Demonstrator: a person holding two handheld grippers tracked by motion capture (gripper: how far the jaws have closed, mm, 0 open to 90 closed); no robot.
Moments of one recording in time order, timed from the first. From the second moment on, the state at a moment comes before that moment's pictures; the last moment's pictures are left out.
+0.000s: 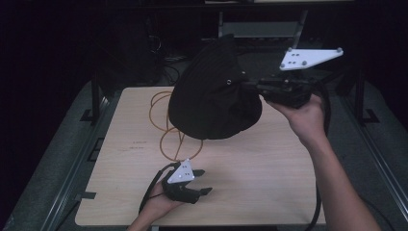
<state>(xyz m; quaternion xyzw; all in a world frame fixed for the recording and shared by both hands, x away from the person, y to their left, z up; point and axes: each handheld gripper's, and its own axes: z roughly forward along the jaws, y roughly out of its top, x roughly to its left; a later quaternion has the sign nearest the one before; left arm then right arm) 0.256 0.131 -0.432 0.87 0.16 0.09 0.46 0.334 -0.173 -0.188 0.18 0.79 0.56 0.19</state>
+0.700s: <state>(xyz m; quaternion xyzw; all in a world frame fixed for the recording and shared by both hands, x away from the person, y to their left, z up) 0.263 0.131 -0.434 0.87 0.16 0.09 0.46 0.384 -0.098 -0.177 0.17 0.81 0.54 0.14</state>
